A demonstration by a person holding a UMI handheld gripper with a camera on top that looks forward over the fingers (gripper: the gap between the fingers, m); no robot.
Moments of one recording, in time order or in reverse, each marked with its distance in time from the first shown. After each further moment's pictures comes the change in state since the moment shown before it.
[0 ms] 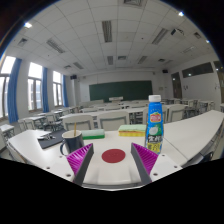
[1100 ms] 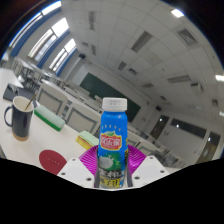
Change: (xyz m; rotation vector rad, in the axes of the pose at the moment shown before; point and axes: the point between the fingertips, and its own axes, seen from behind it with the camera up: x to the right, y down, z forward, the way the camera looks) arm 0.113 -0.069 0.099 0.042 0.256 -0.636
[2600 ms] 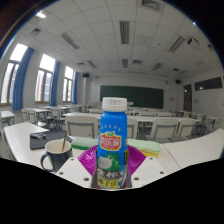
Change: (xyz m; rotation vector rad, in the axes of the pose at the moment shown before) arm -0.123 -0.047 -0.020 0.044 -0.330 0.498
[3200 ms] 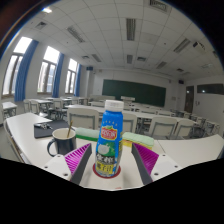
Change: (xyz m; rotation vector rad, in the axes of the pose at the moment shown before) arm 0.014 0.007 -0.050 -0.073 -0.016 -0.069
